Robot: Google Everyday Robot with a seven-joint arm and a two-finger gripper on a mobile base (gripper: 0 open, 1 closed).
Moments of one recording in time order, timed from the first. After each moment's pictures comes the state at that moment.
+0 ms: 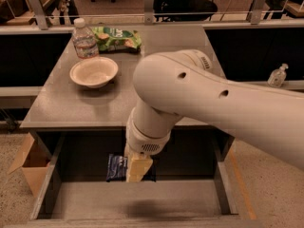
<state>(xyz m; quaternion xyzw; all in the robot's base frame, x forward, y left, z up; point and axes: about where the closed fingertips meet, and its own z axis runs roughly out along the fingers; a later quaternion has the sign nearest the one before) 0.407 0.047 0.792 -0.74 0.65 0.09 0.15</state>
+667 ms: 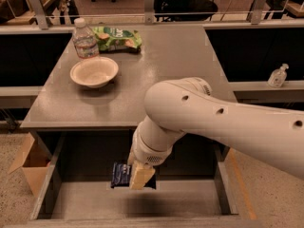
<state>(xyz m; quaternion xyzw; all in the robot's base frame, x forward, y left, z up) 0.415 0.042 0.736 -0.73 0.65 0.11 0.16</state>
